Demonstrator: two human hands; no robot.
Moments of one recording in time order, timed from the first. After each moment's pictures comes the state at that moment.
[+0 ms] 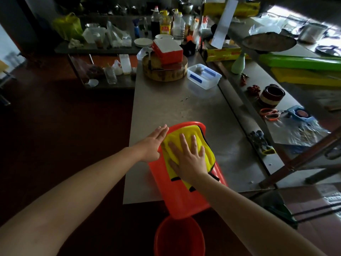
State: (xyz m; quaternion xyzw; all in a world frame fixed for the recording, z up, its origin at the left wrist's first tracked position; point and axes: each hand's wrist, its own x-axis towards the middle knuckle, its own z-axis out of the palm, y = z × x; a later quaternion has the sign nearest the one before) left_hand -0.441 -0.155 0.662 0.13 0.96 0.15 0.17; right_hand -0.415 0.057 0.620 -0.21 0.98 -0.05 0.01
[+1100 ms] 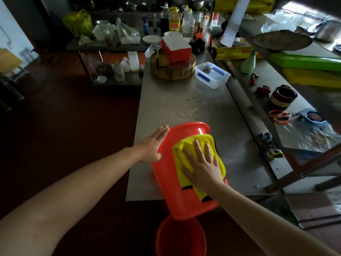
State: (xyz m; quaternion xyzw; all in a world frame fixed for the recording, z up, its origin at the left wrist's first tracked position) left_hand -0.440 -0.170 0.647 0.14 0.96 0.18 0.16; right_hand -0.407 0.101 0.604 -0.22 0.97 -0.09 0.02
